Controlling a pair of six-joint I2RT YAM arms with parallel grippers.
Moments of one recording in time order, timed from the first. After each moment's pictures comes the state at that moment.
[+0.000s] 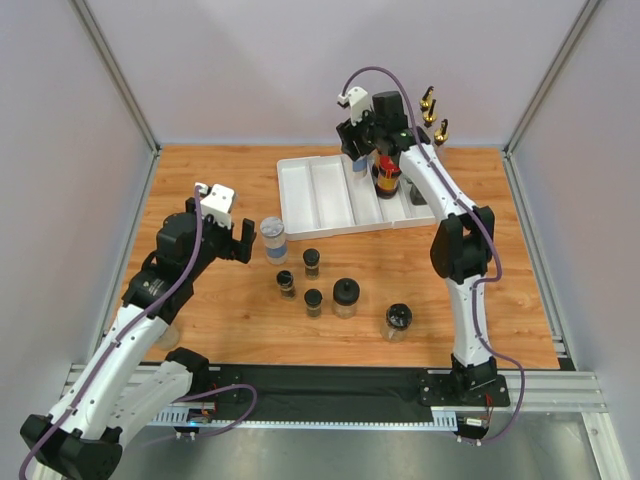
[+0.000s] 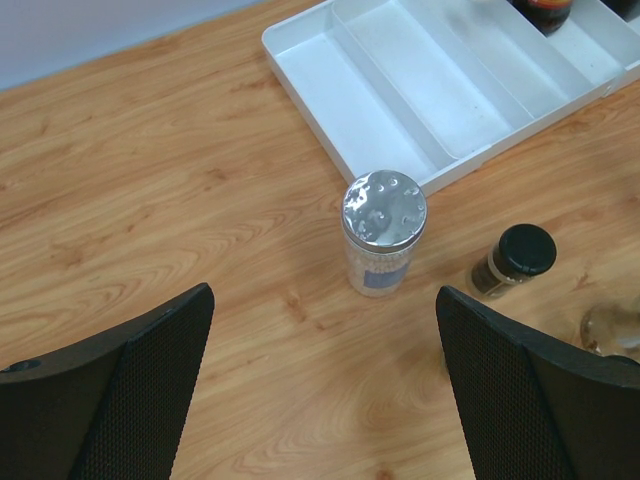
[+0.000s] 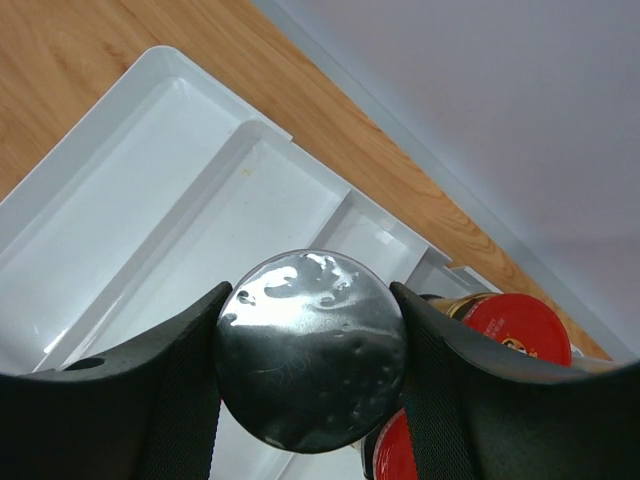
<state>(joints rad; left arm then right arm) -0.39 0.80 0.86 -0.39 -0.04 0.06 0.35 2.24 2.23 -0.52 -0.27 -0.34</state>
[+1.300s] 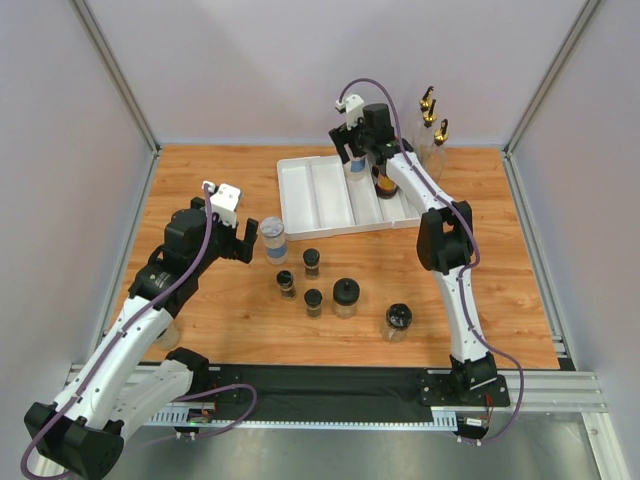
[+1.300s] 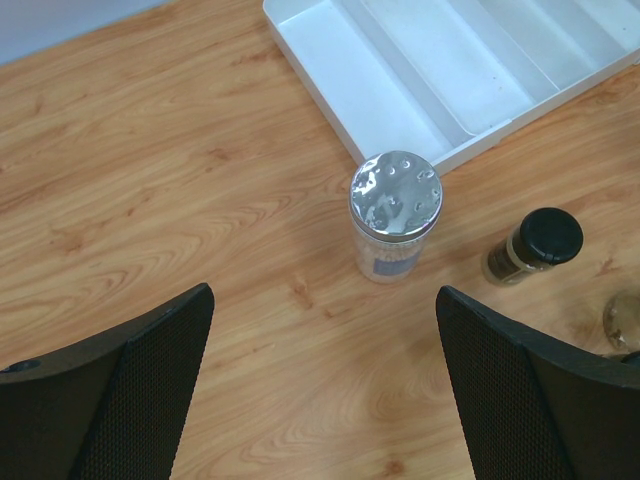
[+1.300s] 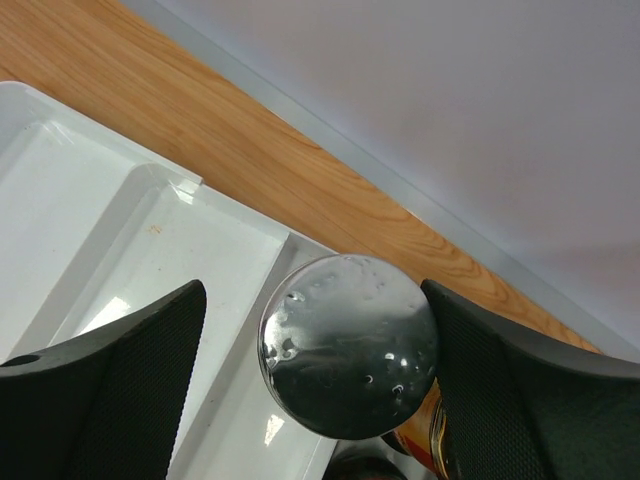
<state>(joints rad) -0.39 0.85 0.86 -0.40 -0.05 0.08 0.35 2.49 2.35 -0.32 -0.12 -0.27</state>
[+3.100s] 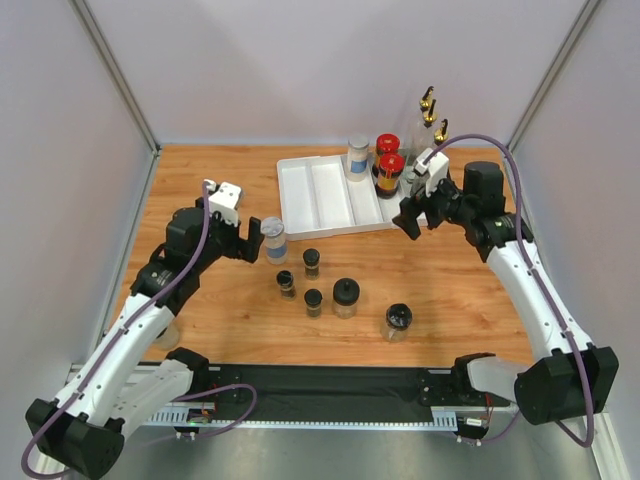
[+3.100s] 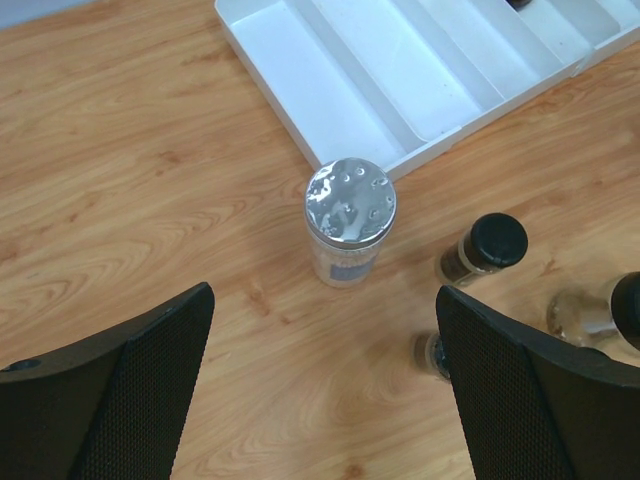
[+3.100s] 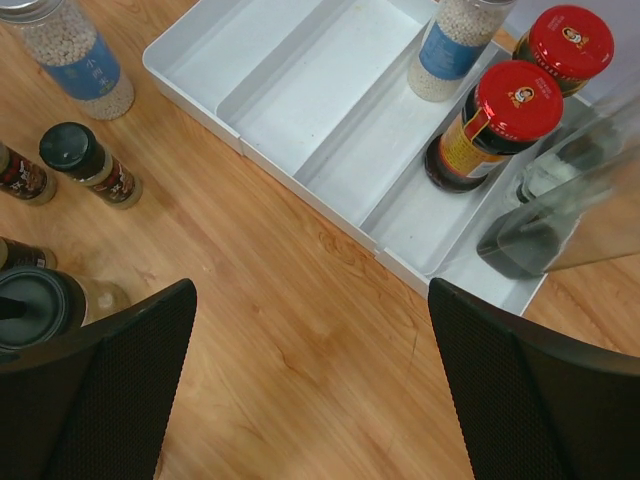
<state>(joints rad) -0.39 0.86 0.86 -0.38 0.02 0.02 0.18 1.21 1.14 -0.45 -0.53 -0.38</state>
